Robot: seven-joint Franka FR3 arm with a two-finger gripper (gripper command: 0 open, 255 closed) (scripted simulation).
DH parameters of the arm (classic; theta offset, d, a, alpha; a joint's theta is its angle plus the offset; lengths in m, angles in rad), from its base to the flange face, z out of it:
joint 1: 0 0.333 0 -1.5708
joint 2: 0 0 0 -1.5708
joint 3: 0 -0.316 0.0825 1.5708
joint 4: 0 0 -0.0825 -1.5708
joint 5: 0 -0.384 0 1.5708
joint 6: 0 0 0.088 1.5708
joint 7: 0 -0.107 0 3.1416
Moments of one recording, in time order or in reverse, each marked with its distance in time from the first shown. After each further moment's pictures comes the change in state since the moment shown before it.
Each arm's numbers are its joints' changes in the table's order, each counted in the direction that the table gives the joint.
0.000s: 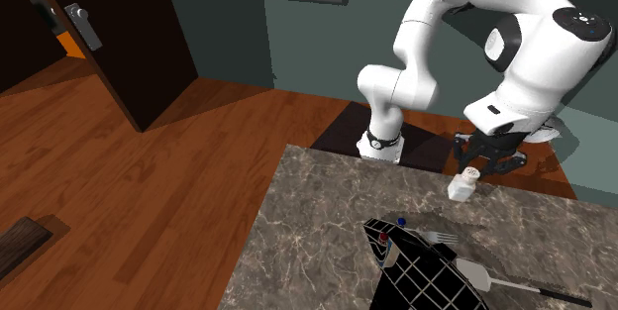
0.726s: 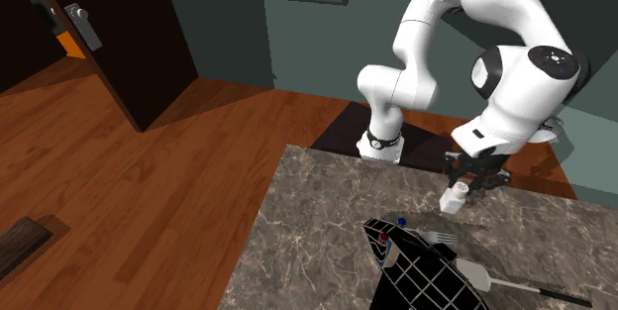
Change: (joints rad) arm 0.011 0.025 -0.061 0.124 -0.048 -0.151 0.009
